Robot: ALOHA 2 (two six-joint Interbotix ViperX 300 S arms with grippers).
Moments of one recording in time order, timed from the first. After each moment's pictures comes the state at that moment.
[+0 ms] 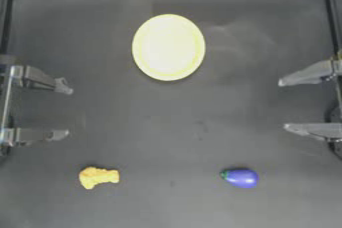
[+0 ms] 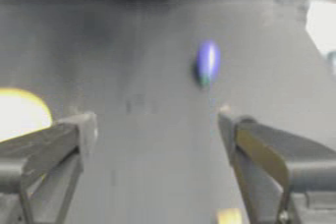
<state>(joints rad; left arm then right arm) 0.00 -0.93 1.00 0.00 0.24 -0.02 -0.03 -0.97 1.19 -0.02 -0.22 -0.01</state>
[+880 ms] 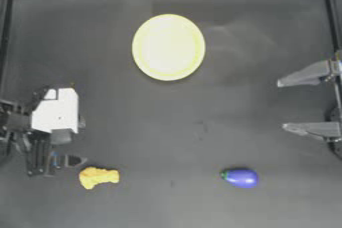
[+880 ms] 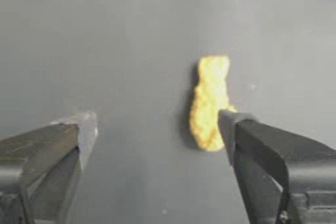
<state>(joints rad) -0.15 -0.48 0.79 0.12 0.69 -0.33 -0.03 -0.97 1.19 0.02 -0.19 -0.01</state>
